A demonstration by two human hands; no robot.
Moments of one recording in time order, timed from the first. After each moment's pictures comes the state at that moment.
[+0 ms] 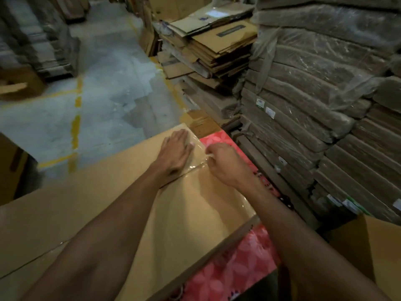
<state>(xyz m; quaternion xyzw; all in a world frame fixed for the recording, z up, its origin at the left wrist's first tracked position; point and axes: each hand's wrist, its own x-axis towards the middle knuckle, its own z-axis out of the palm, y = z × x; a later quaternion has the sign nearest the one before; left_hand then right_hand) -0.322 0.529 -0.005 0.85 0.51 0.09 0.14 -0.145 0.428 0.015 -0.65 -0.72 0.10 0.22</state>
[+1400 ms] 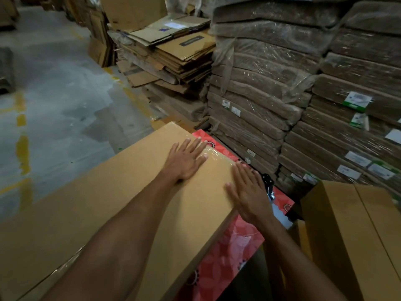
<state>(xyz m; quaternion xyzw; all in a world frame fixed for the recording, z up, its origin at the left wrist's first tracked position) -0.323 0.482 -0.014 0.93 0.36 -0.01 0.08 -0.177 0.271 -0.038 -0.80 -0.58 0.04 0.15</state>
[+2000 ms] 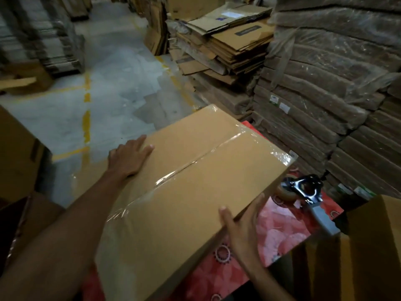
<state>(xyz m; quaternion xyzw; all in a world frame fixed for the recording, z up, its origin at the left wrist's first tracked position) -0.614 0.500 -0.006 0.74 0.67 0.02 0.06 -0.366 0.225 -0.043 -0.72 -0.36 0.34 0.48</state>
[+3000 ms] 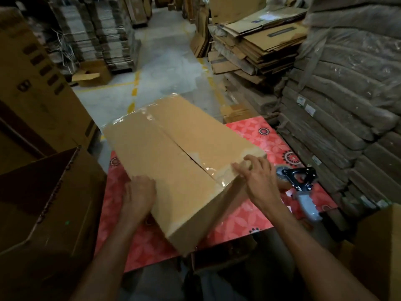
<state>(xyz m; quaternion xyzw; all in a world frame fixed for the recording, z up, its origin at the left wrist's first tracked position) -0.526 0.198 0.018 0.65 0.76 -0.06 0.02 -0.211 0.207 -0.021 -0.66 -0.70 0.11 0.25</state>
